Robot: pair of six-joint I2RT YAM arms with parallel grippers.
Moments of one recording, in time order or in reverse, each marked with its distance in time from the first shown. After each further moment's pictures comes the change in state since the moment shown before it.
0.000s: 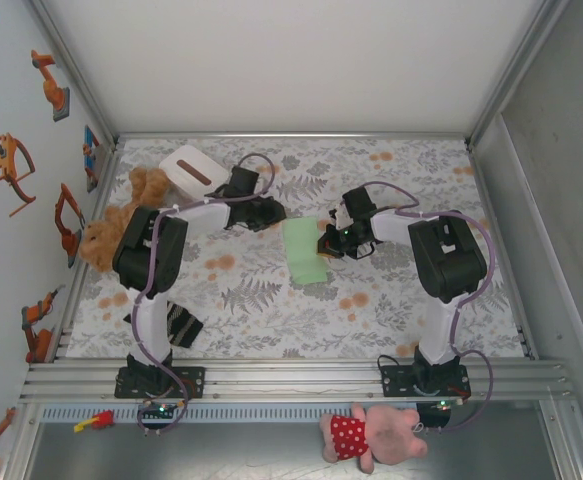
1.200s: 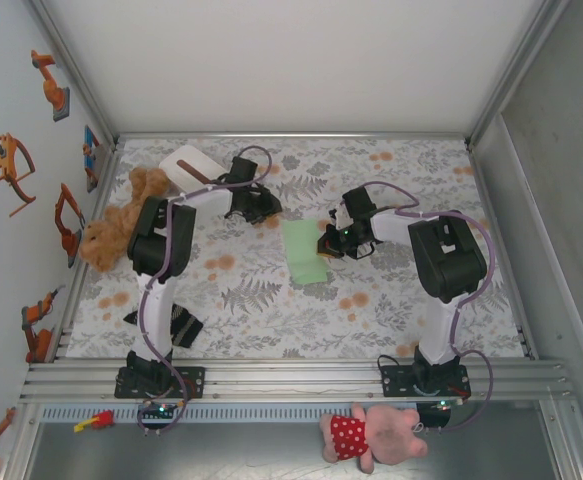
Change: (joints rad) left arm 0.077 0.183 0.230 -0.168 -0.010 0.017; right arm 0.000 0.001 0.000 0.000 0.000 0.000
